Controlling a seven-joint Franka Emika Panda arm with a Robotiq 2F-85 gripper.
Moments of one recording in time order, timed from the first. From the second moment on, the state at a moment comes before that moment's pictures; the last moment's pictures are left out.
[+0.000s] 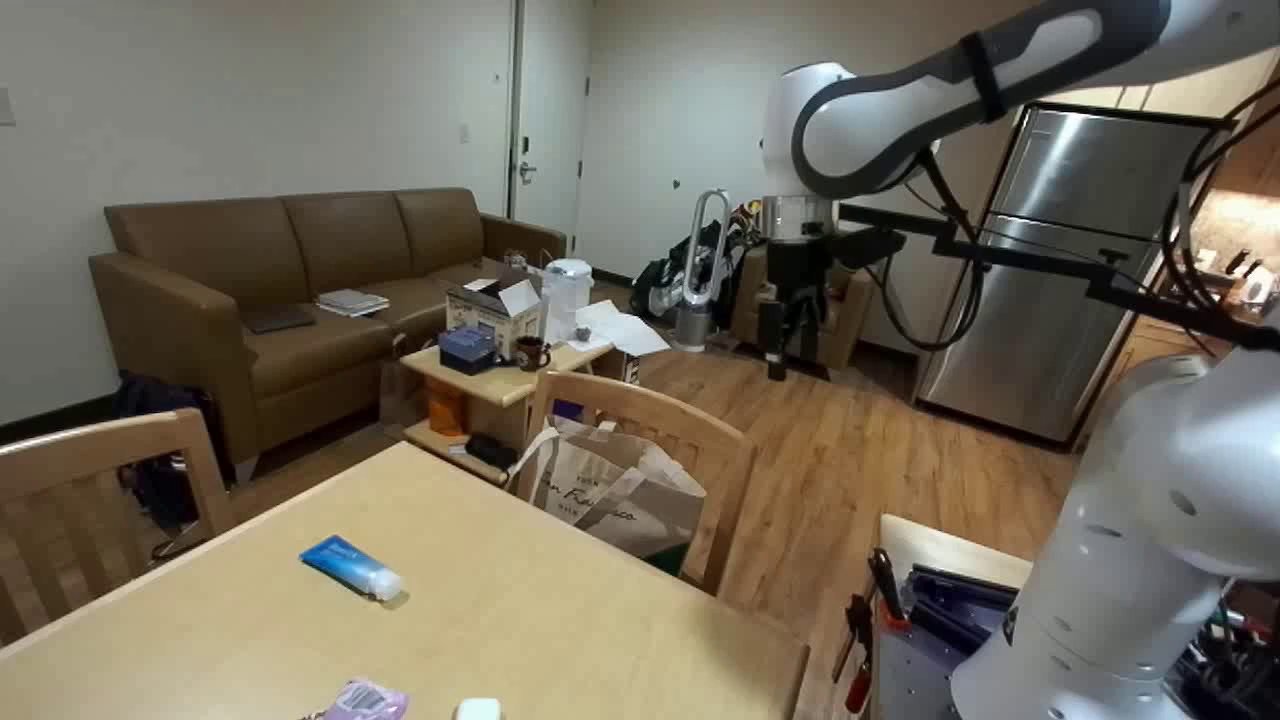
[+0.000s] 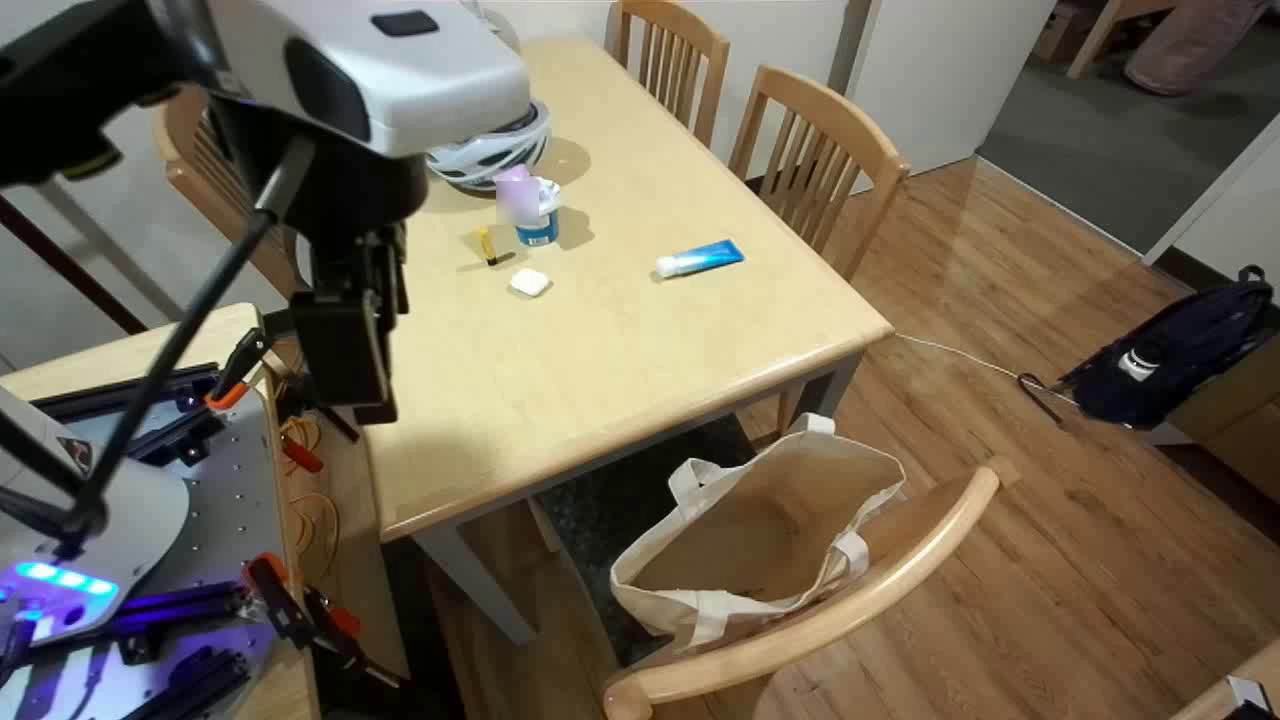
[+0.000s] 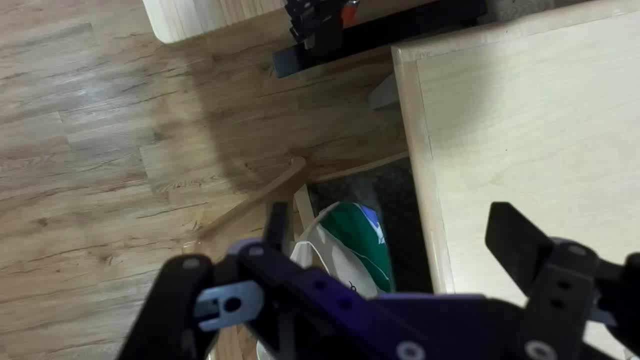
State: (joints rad) arm -0.22 -0.41 -0.20 -2.54 -0.17 1.94 0.00
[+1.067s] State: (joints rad) arm -0.10 -0.24 -0.35 -2.59 0.21 2.44 -0.31
